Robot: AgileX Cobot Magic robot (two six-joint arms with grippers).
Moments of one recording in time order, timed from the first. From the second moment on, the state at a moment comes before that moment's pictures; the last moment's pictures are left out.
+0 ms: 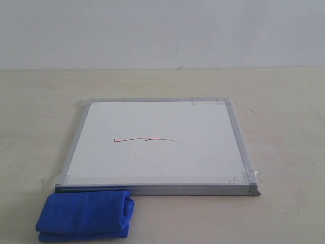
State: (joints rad) left arm -0.04 0.00 0.00 0.11 0.05 -0.11; right arm 0.01 0.00 0.00 0.01 0.36 0.04
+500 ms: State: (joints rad) left arm -0.04 0.00 0.00 0.11 0.05 -0.11; right arm 0.01 0.00 -0.26 0.12 0.40 0.08
